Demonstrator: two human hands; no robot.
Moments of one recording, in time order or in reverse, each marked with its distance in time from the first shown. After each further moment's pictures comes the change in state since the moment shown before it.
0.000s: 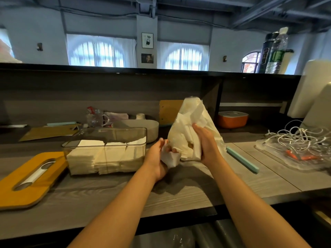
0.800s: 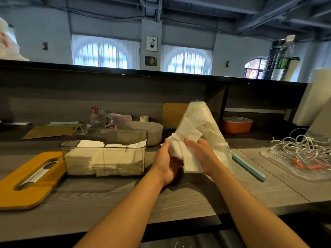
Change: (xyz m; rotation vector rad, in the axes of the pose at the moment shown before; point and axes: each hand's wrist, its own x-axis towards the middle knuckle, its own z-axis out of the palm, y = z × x) left_hand 0.024 -0.011 -0.005 0.040 -0.068 0.074; right_hand 0.001 0.013 0.012 -0.452 0.032 0.047
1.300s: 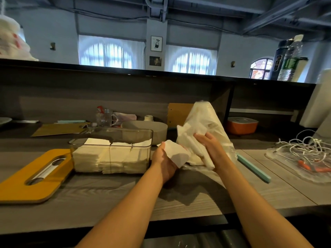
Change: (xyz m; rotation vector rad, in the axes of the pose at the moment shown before) left_hand 0.012 0.016 -0.008 -0.250 0.103 -0.200; right_hand -0.007 -0.014 -0.014 0.189 -0.118 -0.107
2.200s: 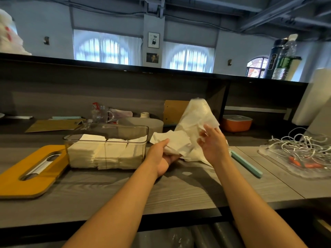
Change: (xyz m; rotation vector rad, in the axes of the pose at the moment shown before) left_hand 0.002 -0.002 -0.007 0.143 -0.042 0.156; right_hand 0.005 -0.002 -0.011 0.410 0.203 -0.088
